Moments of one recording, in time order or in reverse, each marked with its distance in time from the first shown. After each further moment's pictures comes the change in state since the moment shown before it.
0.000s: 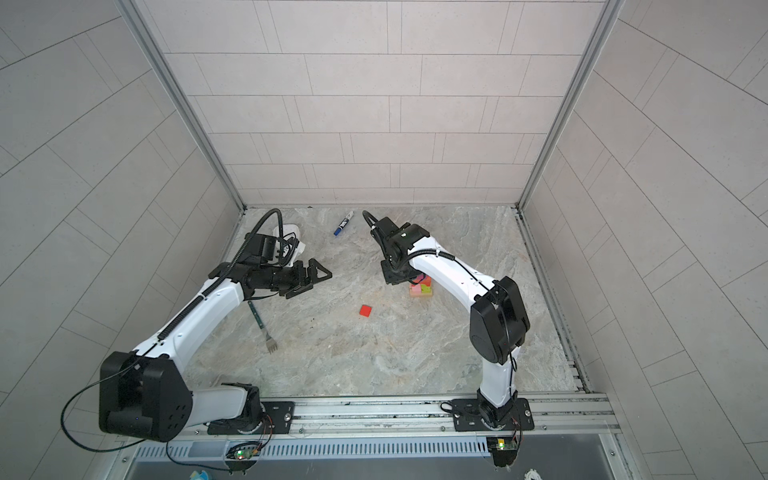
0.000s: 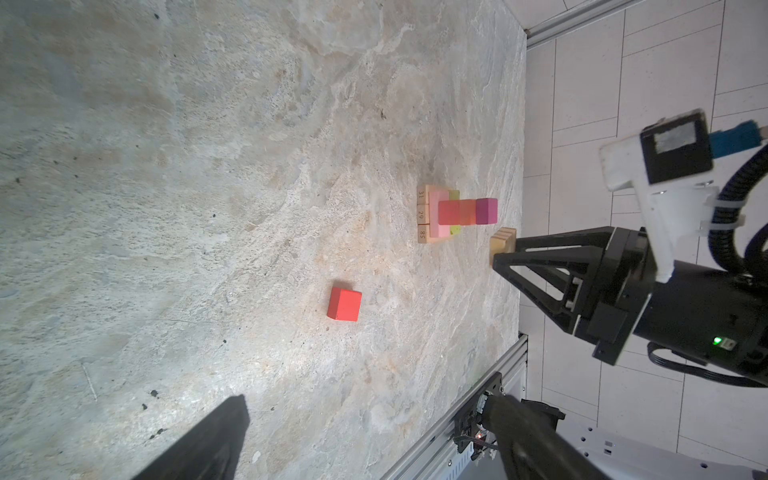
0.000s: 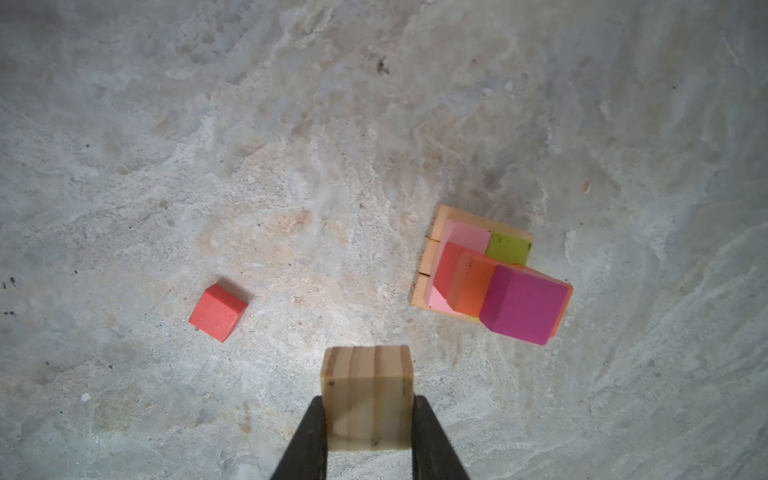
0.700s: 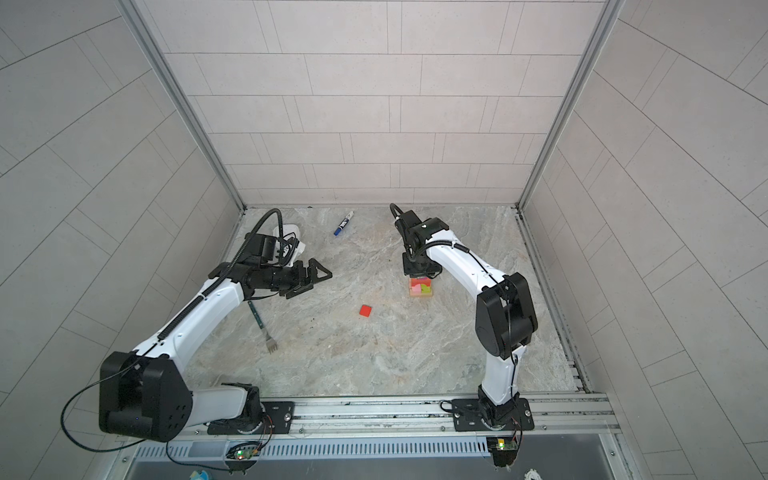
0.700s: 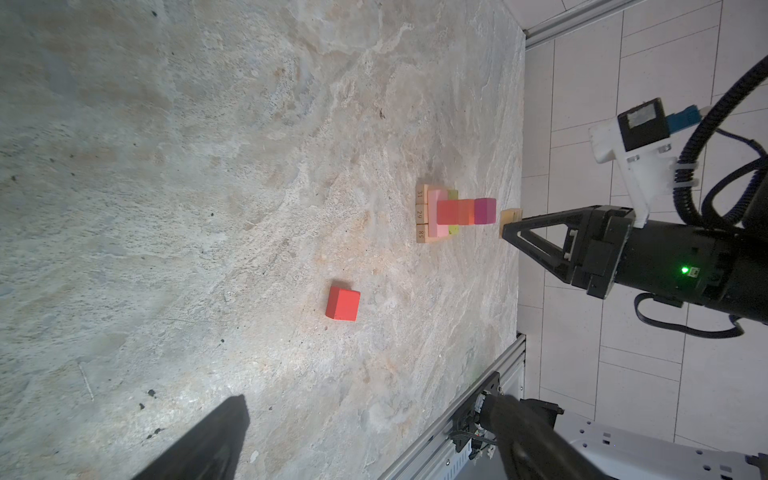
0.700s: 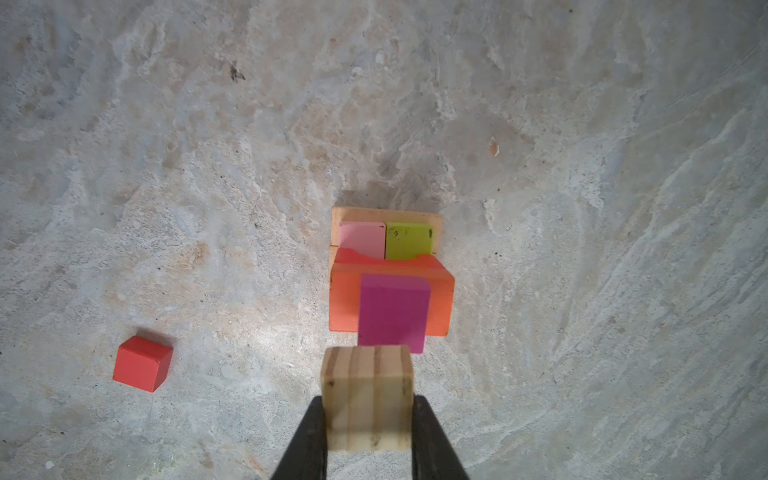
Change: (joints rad) left arm 0.000 0.000 0.000 0.001 0.004 -0.005; right arm -0.150 -0.002 -0.049 0.007 -0.015 0.049
